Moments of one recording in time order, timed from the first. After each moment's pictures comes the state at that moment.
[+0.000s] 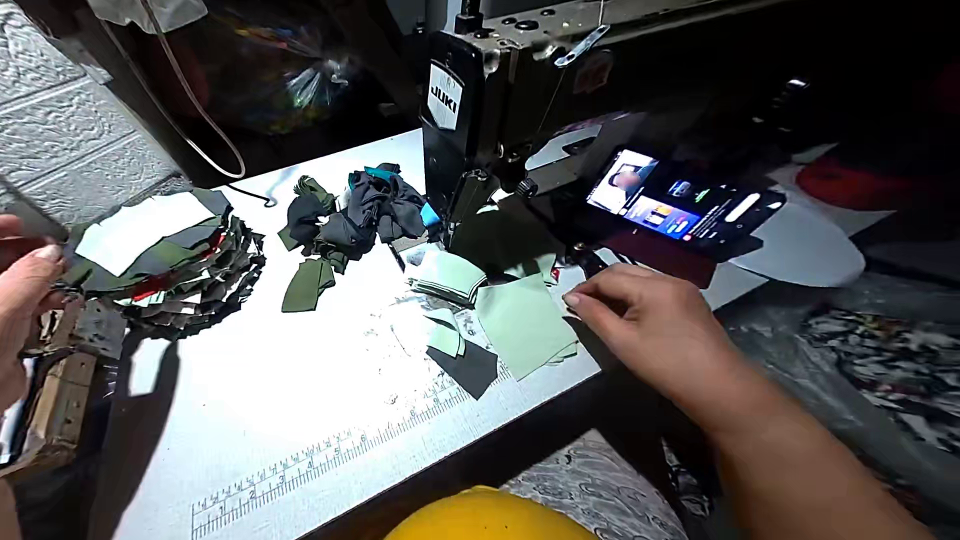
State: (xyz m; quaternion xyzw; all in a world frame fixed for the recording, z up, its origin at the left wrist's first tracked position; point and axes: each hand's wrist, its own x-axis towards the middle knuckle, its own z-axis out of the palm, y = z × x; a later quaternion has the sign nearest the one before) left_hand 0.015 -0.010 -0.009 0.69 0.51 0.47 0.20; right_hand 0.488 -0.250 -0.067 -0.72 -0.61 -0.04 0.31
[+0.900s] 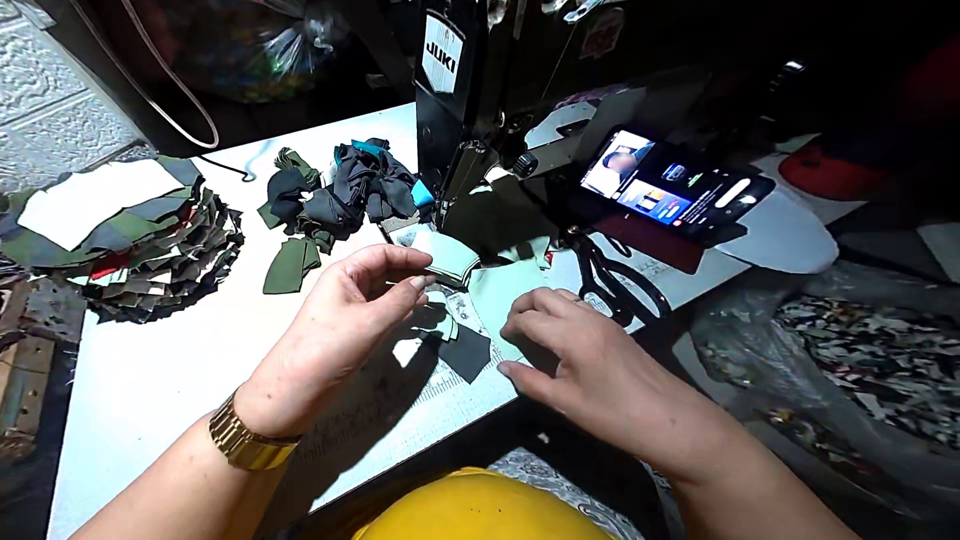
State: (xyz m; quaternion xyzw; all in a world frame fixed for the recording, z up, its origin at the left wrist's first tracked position) left_hand 0.218 -0.118 -0.032 0.66 0.29 0.30 0.63; right_hand 0.437 -0.260 -0.076 -0.65 -0.72 0.02 0.25
